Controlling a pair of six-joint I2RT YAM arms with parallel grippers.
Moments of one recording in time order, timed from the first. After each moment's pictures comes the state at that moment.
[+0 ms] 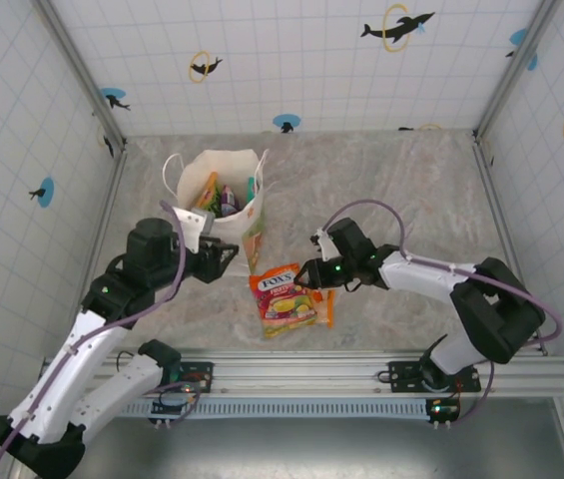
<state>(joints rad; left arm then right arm) -0.51 0.73 0.84 -0.70 0.31 -0.24 0.75 1.51 0.75 -0.15 -0.50 0.55</state>
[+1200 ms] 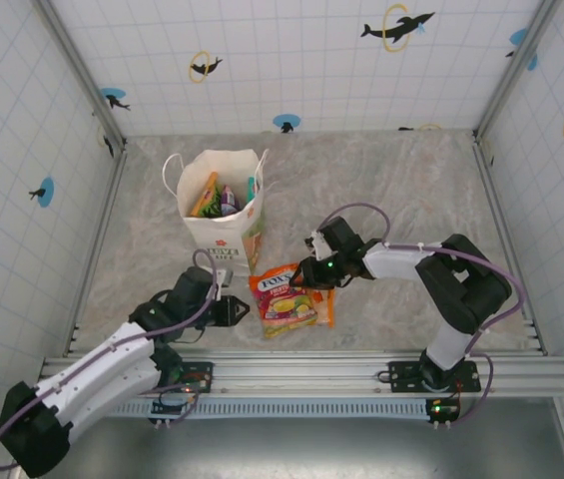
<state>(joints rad) -0.69 0.72 0.31 -0.47 0.28 -0.64 0.72 1.71 0.80 -0.09 -0.61 0.64</state>
